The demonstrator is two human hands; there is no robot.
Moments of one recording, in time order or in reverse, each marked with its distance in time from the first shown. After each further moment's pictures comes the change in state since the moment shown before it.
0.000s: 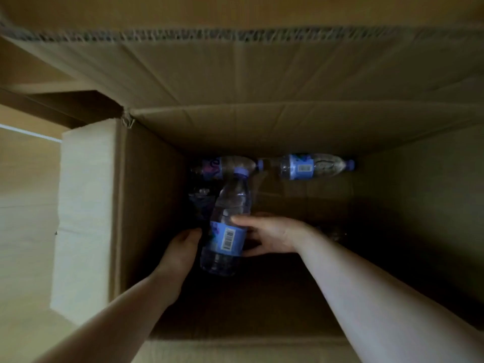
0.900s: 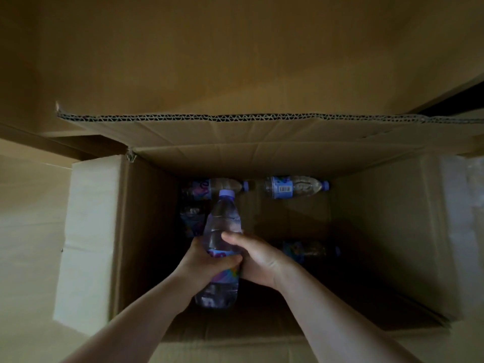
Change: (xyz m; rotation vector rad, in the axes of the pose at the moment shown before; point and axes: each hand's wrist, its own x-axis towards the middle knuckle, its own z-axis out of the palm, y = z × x) left_hand -0.038 0.022 0.027 0.202 -0.193 0.122; right_hand -0.064 0.002 0.041 0.327 -0.024 -0.150
